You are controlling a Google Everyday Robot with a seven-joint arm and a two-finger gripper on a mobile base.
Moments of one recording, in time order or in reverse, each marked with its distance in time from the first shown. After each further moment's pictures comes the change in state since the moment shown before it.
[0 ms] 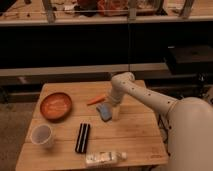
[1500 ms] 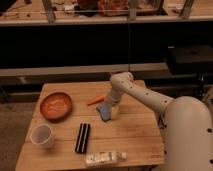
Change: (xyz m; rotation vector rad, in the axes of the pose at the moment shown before) arm -0.002 -0.004 0.006 -0.024 -0.012 0.021
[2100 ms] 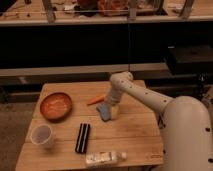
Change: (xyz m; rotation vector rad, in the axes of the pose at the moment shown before) arm 0.000 -0.001 0.001 -0.011 -0.002 0.004
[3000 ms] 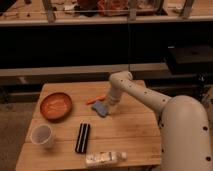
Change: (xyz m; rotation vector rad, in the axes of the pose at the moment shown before) arm -0.001 -0.002 -0.002 -0.012 0.002 -0.002
